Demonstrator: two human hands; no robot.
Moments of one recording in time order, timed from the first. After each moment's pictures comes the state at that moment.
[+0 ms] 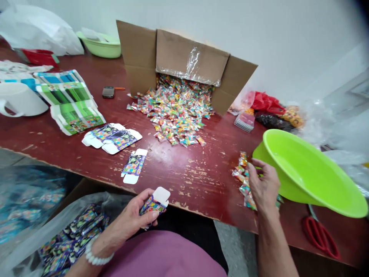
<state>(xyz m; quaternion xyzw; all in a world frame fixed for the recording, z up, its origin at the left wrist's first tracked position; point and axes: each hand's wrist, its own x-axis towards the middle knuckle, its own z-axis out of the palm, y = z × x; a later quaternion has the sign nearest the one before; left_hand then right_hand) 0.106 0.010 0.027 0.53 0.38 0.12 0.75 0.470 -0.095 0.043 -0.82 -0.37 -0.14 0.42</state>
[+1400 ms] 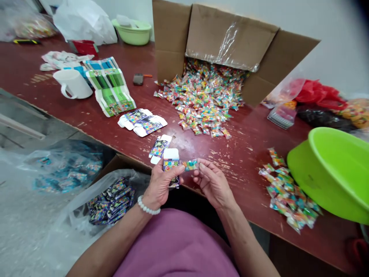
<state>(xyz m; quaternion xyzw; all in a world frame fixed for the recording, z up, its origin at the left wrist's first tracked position) 0.144 0.018 0.029 0.29 0.44 0.41 0.74 0.287 -0.032 0.027 -0.46 -0.11 0.60 0.64</state>
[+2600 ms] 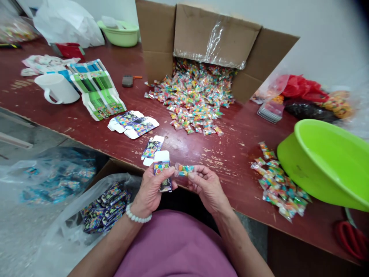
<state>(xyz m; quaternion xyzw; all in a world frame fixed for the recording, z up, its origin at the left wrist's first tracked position) 0.137 0.014 0.033 0.31 0.43 0.38 0.76 0.285 -0.051 0.021 -0.49 -0.15 0.59 0.63</state>
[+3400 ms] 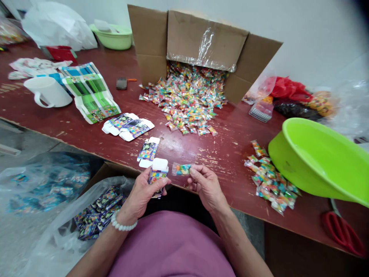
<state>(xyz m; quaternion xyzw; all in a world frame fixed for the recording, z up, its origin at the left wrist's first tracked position) 0.110 0.012 0.024 0.46 0.44 0.30 0.71 0.289 -0.053 0.024 -0.52 -0.14 0.54 0.64</state>
